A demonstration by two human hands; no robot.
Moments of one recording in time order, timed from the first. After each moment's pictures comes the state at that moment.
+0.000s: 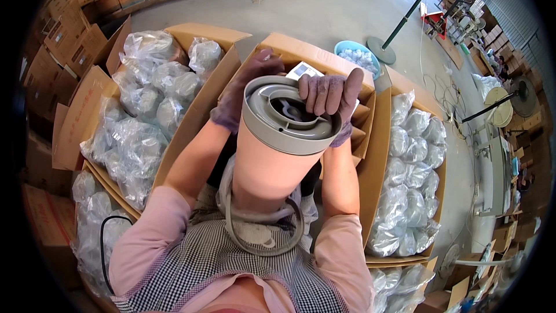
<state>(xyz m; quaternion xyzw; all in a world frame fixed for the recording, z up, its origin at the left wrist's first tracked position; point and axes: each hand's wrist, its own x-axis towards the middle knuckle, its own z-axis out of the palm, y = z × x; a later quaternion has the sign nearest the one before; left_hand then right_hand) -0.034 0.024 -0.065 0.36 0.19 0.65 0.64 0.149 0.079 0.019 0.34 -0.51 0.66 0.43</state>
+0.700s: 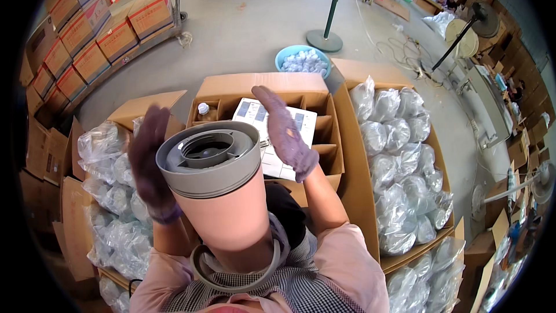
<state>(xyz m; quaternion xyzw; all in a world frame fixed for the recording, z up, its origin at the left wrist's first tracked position) -0.002 0.028 0.049 0.60 0.32 0.69 0.26 0.210 0.130 -0.025 -0.26 -0.69 0.43 0.52</state>
